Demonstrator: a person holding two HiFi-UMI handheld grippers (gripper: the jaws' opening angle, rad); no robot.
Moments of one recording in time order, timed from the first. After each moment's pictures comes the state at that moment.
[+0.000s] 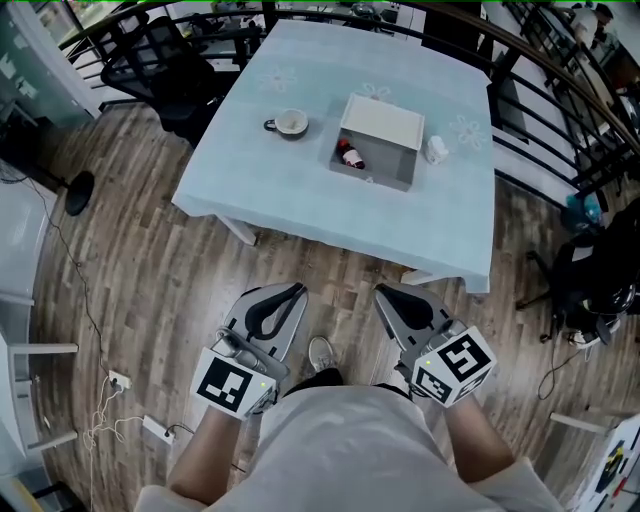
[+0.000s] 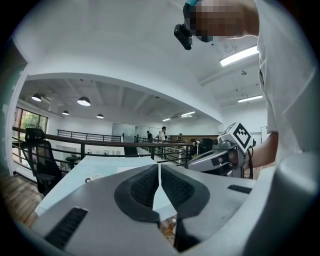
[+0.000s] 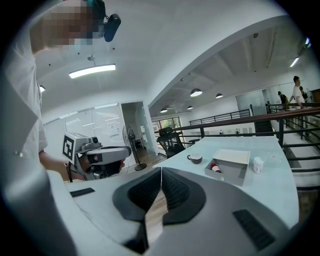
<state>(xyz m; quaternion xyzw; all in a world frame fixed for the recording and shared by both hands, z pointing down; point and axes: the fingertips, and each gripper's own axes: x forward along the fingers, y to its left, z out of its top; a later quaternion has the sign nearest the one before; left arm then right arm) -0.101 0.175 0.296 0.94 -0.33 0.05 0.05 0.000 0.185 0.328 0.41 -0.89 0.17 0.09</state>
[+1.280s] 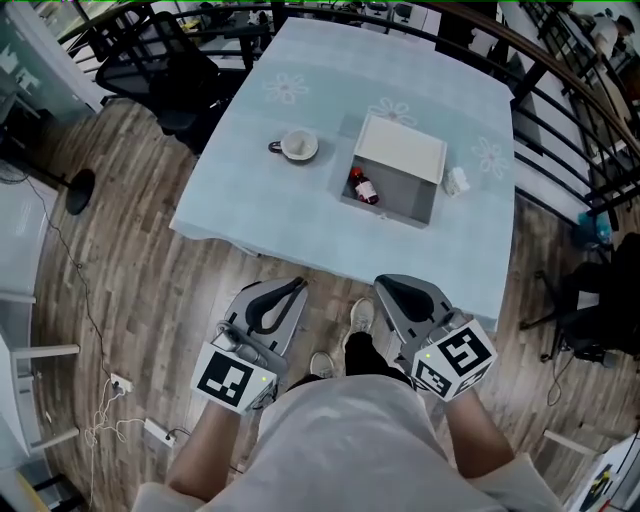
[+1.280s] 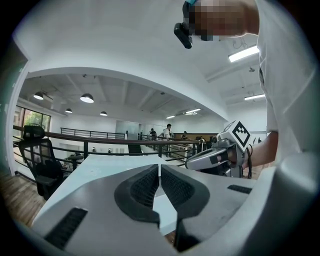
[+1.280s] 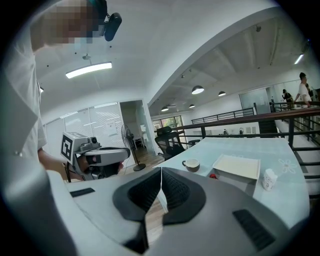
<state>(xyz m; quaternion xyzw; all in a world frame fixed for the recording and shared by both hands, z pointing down) -0.099 0.038 0.314 0.93 -0.35 0.07 0.06 0.001 0.041 0.342 0.40 -0.90 0.17 0.10</state>
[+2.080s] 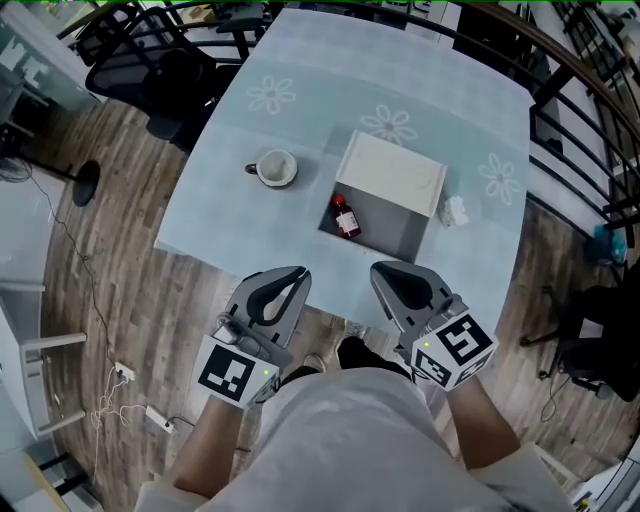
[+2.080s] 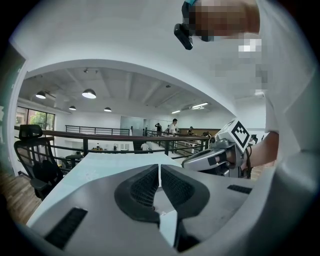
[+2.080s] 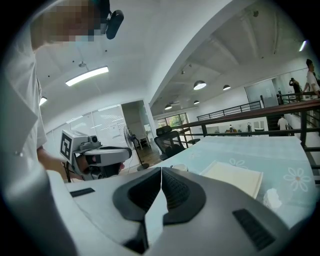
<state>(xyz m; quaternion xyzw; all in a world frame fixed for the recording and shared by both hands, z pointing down) -0.008 -0.094 0.324 0.92 -0.38 0.09 0.07 0.078 -0.098 0.358 0.35 -0.91 0.20 0.09</state>
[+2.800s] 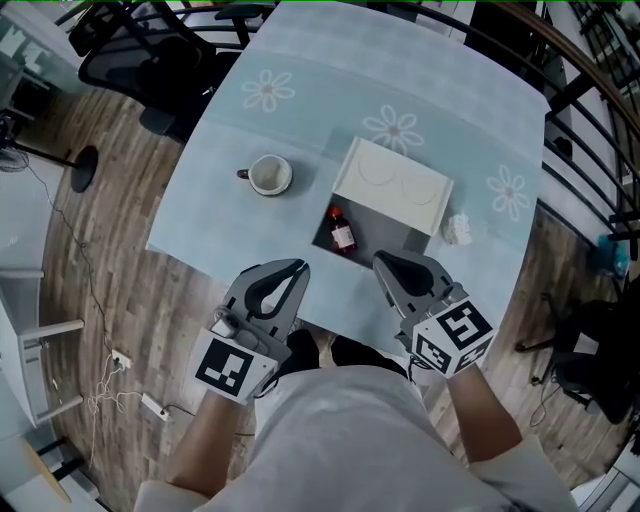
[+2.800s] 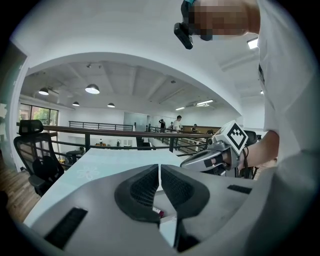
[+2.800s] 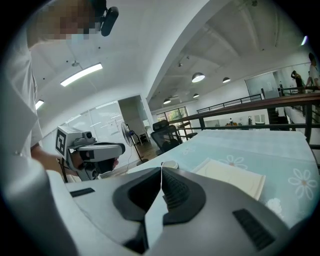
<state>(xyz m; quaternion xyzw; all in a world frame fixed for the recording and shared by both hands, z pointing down) 0.004 -0.157 0.347 0.91 -0.39 0.11 0.09 0.097 -0.171 0.395 0.34 -0.90 0.22 0.12</state>
